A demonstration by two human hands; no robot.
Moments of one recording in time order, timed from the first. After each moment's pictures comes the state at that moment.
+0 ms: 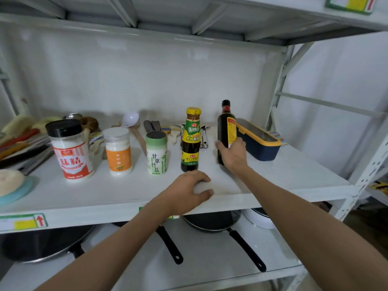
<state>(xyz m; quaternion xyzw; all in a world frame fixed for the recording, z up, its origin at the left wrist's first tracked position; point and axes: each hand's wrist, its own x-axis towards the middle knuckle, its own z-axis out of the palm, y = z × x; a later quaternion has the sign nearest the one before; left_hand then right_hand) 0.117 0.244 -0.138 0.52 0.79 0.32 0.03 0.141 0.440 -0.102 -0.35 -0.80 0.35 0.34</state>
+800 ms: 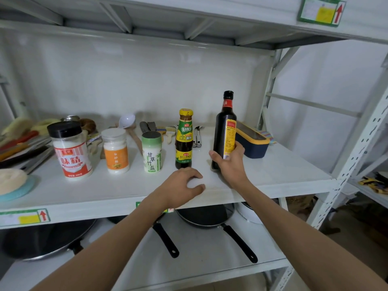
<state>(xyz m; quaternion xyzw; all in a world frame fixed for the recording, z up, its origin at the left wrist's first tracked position) 0.122 0.244 -0.137 0.51 0.80 0.32 0.02 0.191 0.419 -0.122 -0.22 -0.77 0.45 0.39</state>
